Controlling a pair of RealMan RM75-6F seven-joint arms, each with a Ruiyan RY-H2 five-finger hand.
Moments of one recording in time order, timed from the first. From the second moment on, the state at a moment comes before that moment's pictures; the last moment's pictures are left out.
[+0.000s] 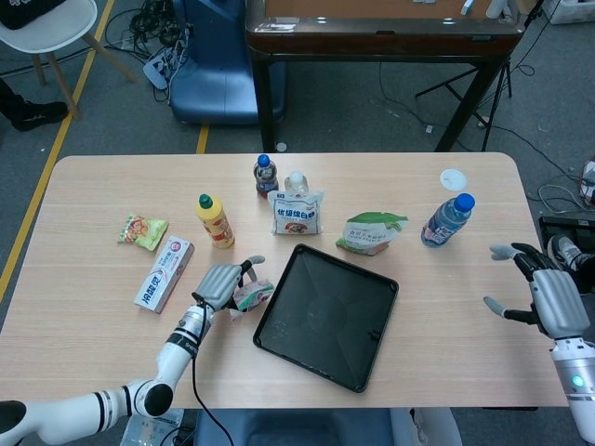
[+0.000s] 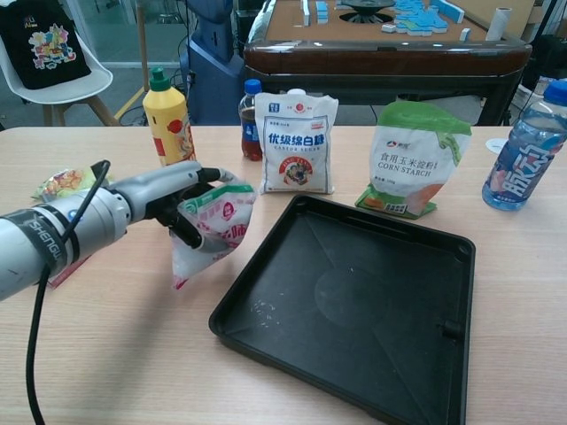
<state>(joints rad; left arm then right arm) -0.68 -1.74 -0.31 -1.40 1.05 0.85 0.23 0.18 -1.03 0.11 -1.65 -1.46 1.38 0.30</state>
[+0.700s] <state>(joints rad) -0.76 -1.77 -0.30 -1.34 0.96 0.78 0.11 0.17 -1.03 0.11 -1.65 -1.45 1.37 0.31</state>
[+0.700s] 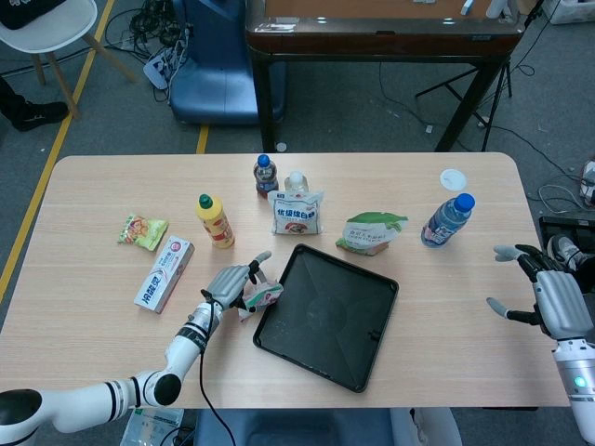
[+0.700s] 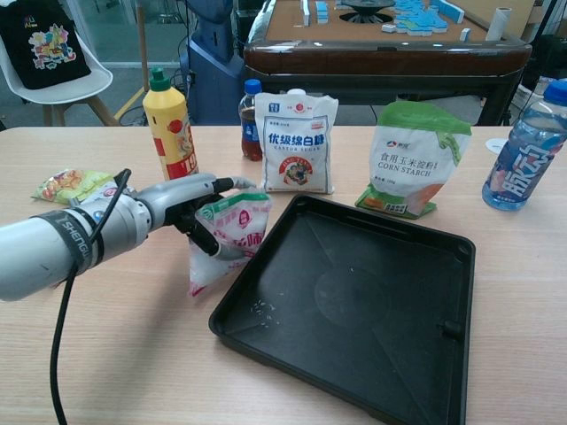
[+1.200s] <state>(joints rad) -0.77 -1.74 -0.29 -1.39 0.93 0.80 0.12 0.17 -1.04 0.12 -1.65 -1.45 1.37 0.30</state>
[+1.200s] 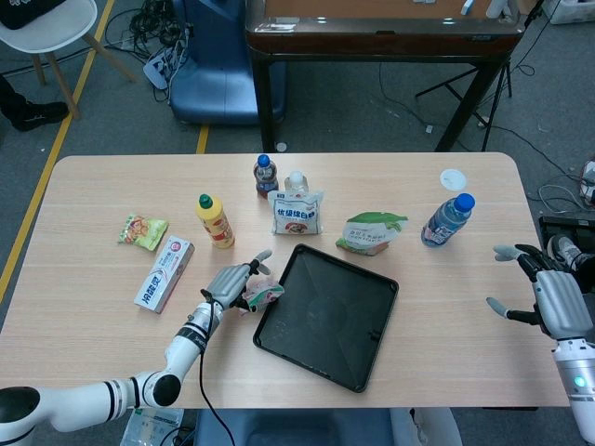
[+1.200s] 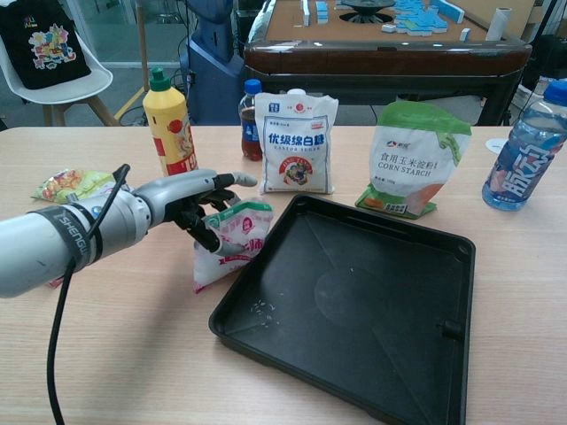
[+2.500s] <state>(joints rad) -0.73 -1.44 -0.25 -1.76 0.96 0.84 0.05 0.19 -1.04 0.12 -1.64 -1.45 1.36 0.31</state>
